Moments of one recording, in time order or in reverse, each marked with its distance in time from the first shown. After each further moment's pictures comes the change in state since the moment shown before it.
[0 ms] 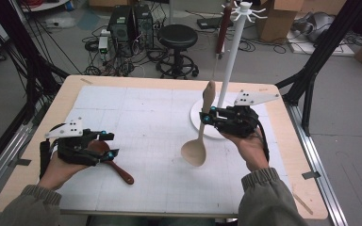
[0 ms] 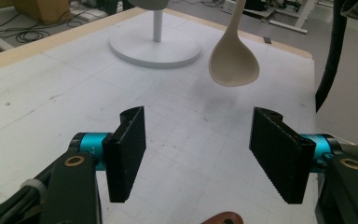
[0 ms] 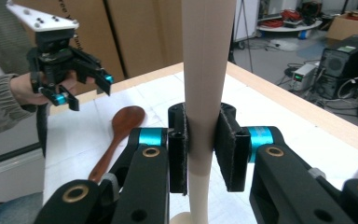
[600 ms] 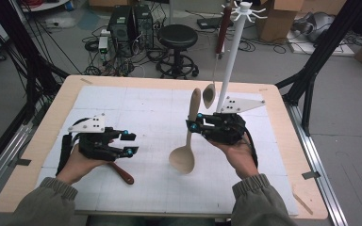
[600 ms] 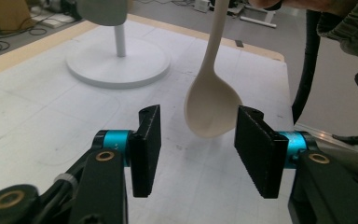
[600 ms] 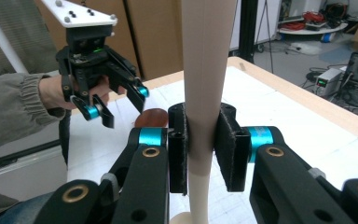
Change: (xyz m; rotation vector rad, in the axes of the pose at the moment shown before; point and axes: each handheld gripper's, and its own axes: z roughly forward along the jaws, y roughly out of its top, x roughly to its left) left arm -0.011 0.027 0.040 0.001 -0.116 0.046; right arm 0.026 -0.003 0.021 -0.009 0.071 -0.012
